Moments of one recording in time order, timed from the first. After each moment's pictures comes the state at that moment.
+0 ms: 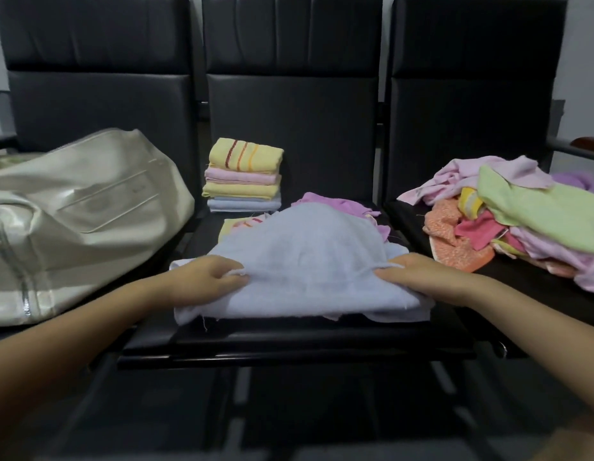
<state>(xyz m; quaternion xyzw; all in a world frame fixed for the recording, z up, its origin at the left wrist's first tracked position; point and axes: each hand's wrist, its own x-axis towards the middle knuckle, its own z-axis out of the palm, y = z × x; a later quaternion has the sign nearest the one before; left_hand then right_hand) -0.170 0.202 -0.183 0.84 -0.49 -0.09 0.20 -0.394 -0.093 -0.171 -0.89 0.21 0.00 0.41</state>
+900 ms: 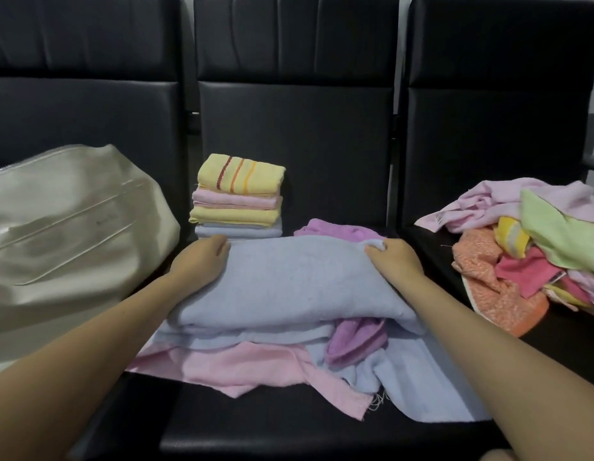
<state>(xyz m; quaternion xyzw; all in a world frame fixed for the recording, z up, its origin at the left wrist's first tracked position) -0.025 0.110 -0.205 0.90 -0.35 0.10 0.24 -0.236 -0.151 -0.191 -0.85 0.37 -0.23 0.29</state>
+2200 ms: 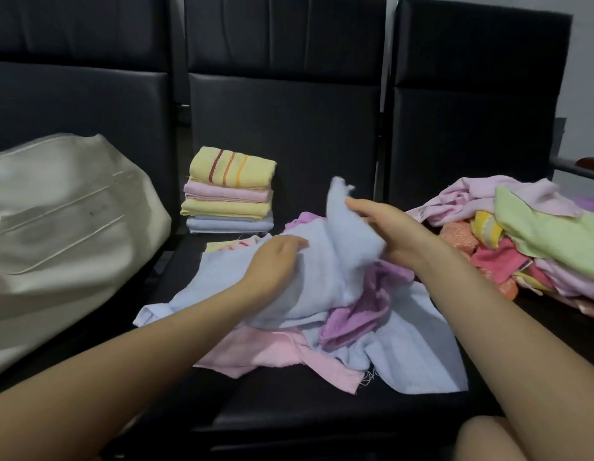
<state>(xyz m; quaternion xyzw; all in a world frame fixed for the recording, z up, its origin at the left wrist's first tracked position) -0.155 0.055 -0.181 0.76 -0.37 -0.09 0.52 -0.274 -0.092 -0.108 -0.66 0.24 -0.13 0.71</state>
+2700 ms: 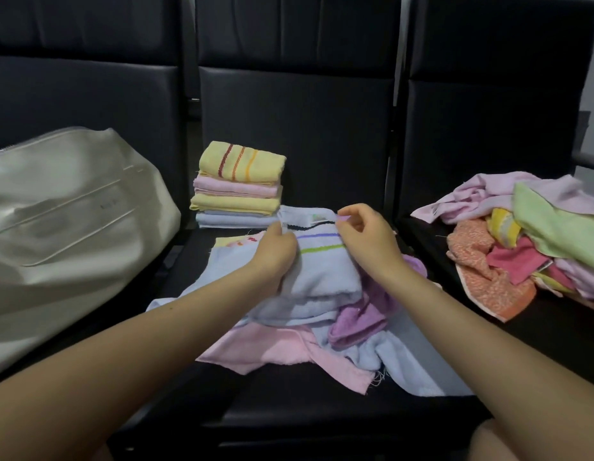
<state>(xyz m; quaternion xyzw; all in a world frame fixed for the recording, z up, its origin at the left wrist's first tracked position) -0.153 0.051 -0.169 0.73 -0.20 -0.18 0.63 -0.241 -0.072 -0.157 -0.84 0.24 -0.34 0.36</state>
